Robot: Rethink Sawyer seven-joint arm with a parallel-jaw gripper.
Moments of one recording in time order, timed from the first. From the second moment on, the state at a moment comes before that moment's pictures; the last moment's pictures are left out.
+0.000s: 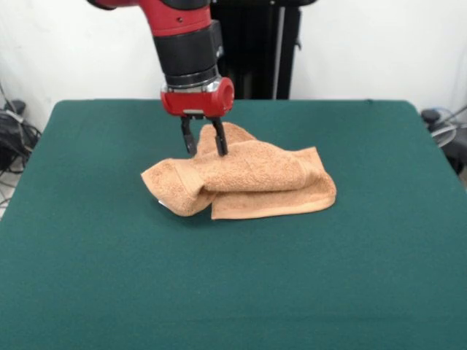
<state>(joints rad) -0.82 -0.59 0.35 2.10 -0.05 0.02 1.58</state>
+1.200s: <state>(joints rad) -0.85 -0.50 0.37 2.04 -0.17 0.02 1.58</state>
